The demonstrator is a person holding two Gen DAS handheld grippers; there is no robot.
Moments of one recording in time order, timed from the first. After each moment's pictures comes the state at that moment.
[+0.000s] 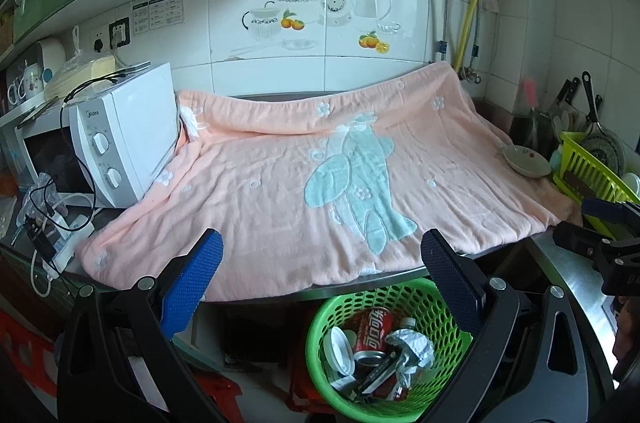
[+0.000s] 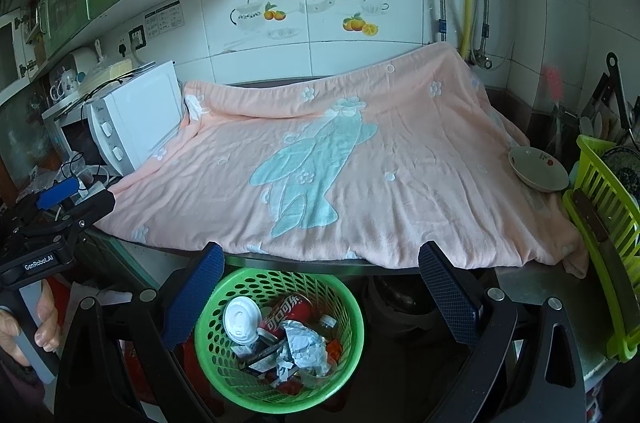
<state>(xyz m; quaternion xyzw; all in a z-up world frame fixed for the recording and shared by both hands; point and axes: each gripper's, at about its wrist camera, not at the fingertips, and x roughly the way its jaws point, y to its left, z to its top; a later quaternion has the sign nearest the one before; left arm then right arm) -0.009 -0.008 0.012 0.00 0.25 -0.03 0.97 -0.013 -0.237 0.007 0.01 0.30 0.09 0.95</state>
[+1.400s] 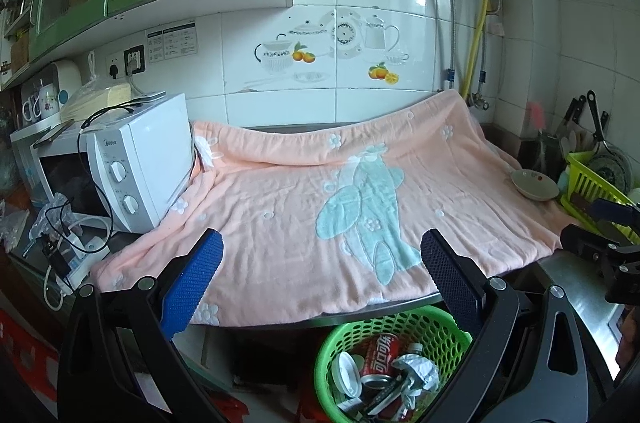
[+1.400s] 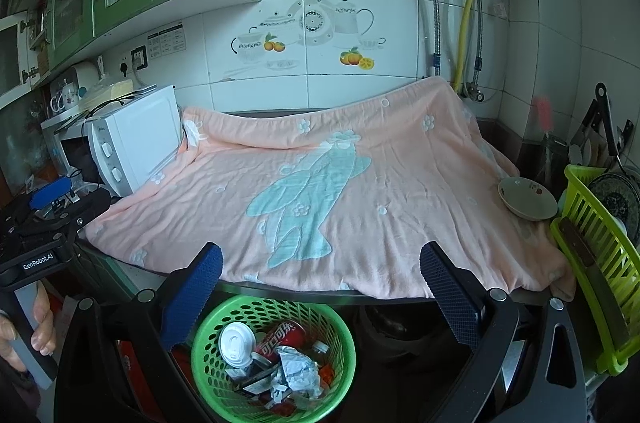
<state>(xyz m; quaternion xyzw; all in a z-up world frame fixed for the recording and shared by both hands) -0.016 -0.011 0.037 0.00 0.21 -0.01 0.98 -0.018 -0.237 0.030 0.00 0.26 0.09 0.96</state>
